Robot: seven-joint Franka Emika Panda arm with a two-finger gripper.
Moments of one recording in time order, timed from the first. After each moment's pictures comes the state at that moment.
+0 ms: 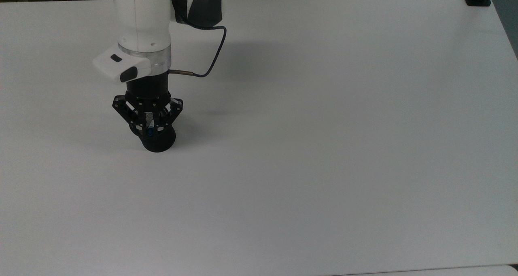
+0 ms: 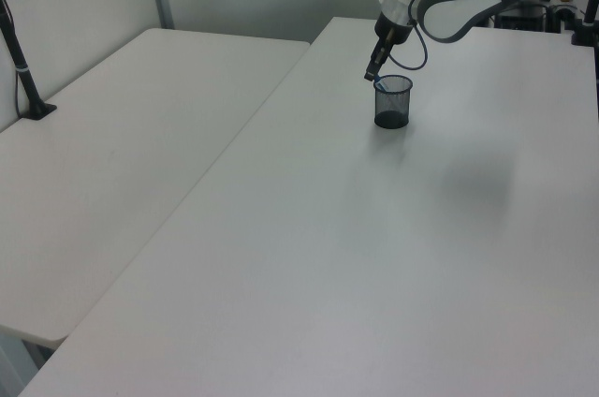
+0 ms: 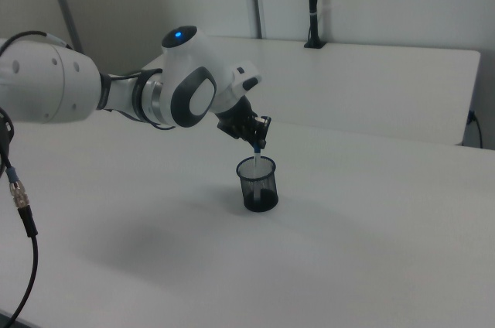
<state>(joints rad) -0.13 0.35 0.00 -1.77 -0.14 2.56 -0.13</state>
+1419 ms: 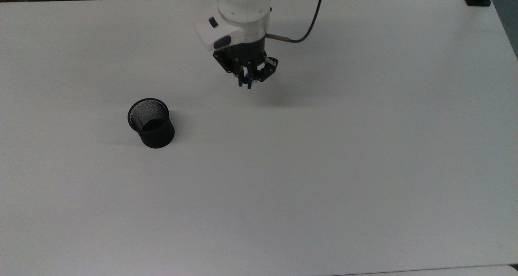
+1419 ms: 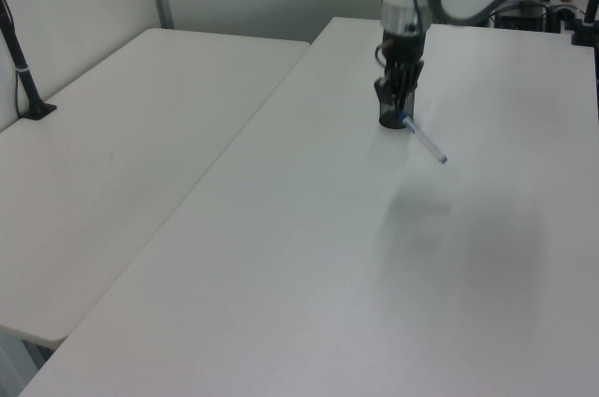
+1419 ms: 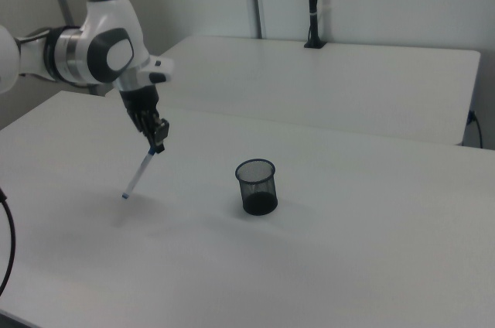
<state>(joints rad) 0.13 0.20 0.03 -1.79 -0.04 2.05 0.44</state>
